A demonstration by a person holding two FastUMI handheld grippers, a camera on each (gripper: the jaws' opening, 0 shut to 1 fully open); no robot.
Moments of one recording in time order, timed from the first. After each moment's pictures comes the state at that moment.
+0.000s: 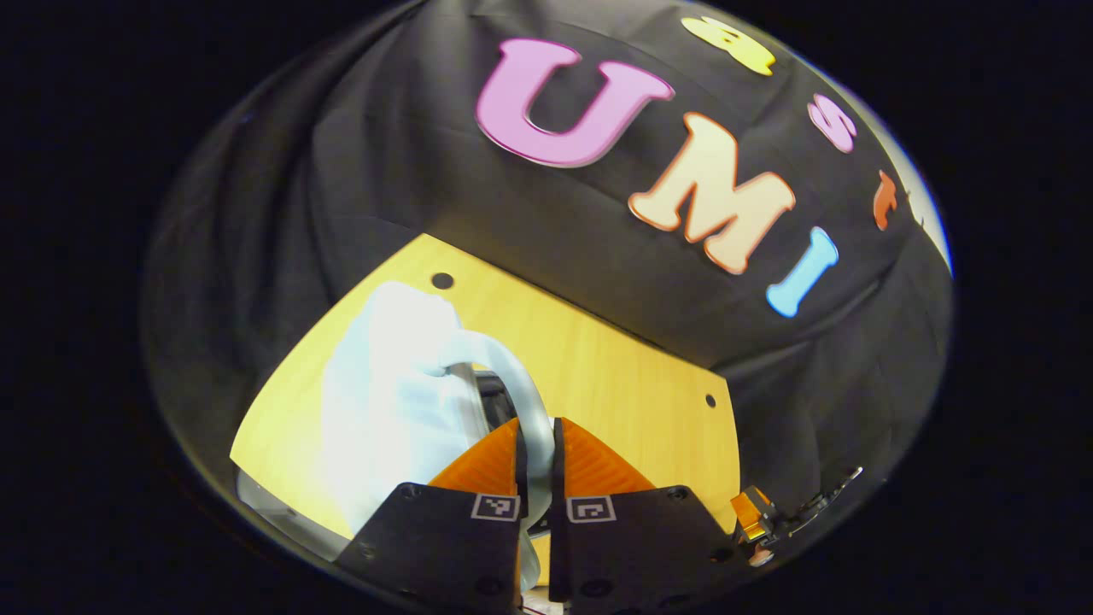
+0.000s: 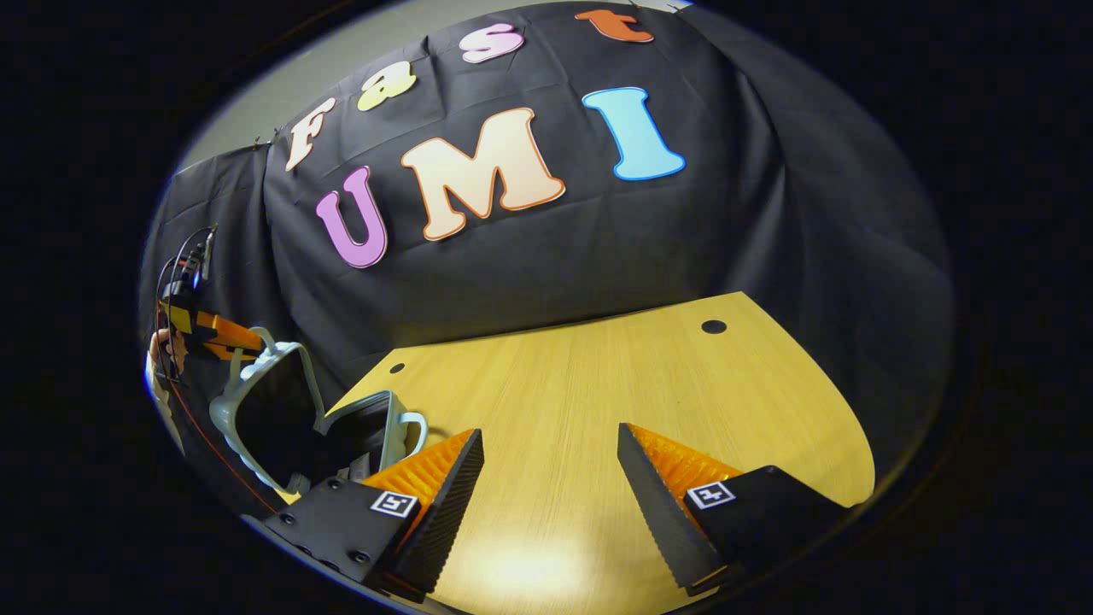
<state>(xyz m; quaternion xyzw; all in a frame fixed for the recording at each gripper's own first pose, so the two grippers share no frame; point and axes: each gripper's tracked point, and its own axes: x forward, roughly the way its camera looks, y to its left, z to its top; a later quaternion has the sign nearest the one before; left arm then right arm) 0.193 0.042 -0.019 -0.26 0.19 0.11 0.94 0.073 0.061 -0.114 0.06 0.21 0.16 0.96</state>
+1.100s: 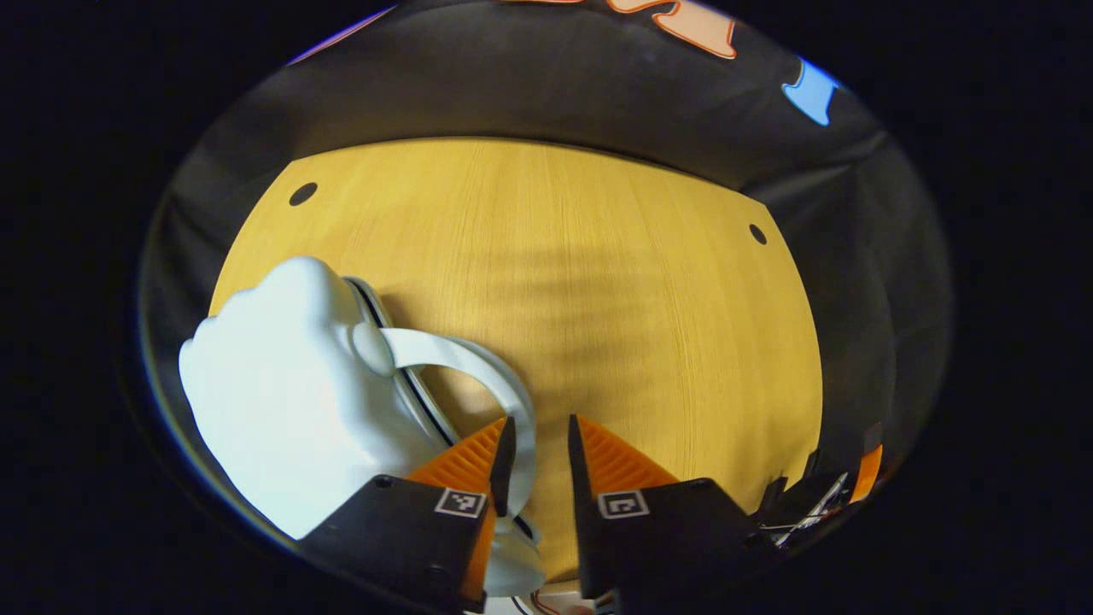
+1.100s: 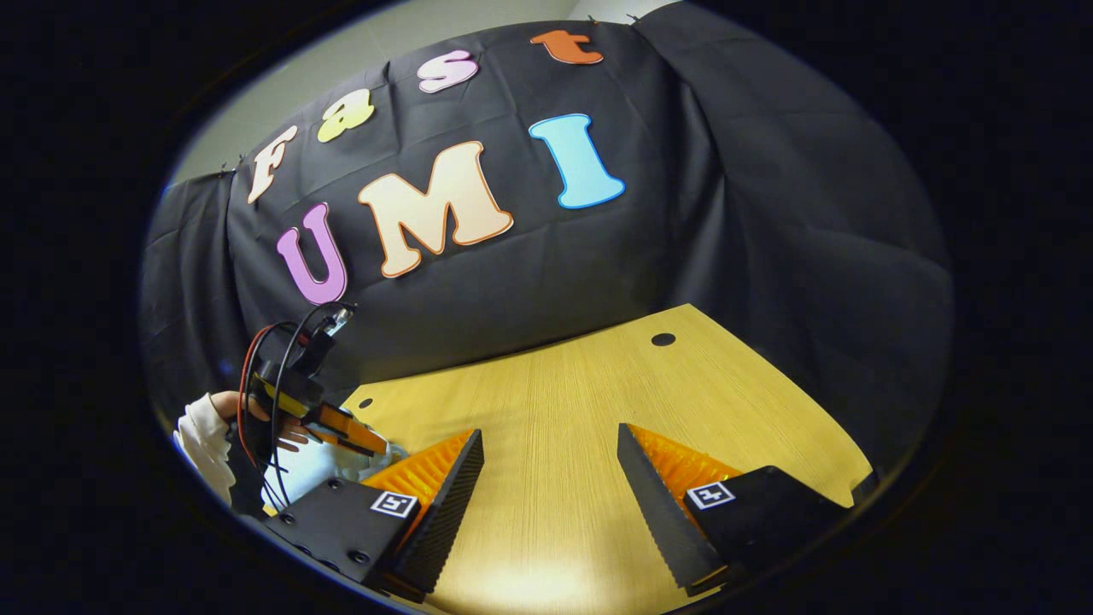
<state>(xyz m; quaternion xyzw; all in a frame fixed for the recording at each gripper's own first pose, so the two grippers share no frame) 0.311 -0.049 -0.170 -0.12 0.42 0.05 0.90 0.071 0.029 -0.099 0.09 0.17 0.09 0.98</state>
